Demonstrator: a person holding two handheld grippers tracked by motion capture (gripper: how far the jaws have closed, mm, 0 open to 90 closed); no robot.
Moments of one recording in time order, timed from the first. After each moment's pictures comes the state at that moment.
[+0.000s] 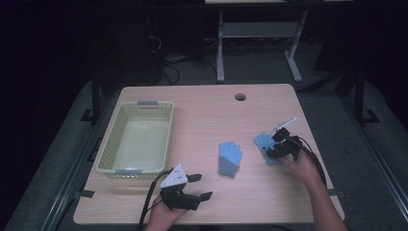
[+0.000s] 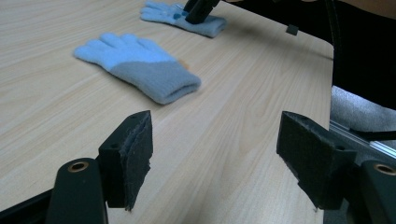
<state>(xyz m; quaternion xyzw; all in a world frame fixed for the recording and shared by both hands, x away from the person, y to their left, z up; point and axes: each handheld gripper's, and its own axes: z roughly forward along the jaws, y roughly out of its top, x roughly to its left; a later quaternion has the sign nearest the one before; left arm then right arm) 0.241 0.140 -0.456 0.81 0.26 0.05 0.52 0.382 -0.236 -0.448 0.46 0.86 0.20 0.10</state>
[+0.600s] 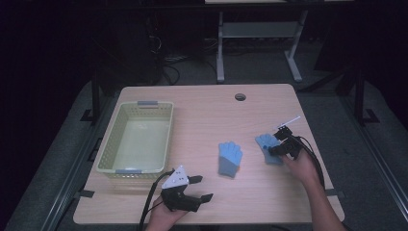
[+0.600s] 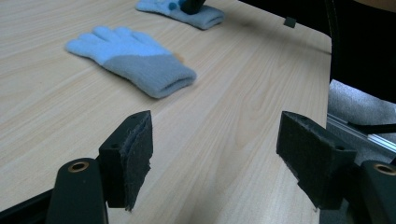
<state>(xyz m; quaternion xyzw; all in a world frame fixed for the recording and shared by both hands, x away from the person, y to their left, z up) 0.239 0.138 -0.458 0.82 0.25 0.04 0.51 0.384 -0.241 -0.447 0.51 0.83 0.22 0.06</state>
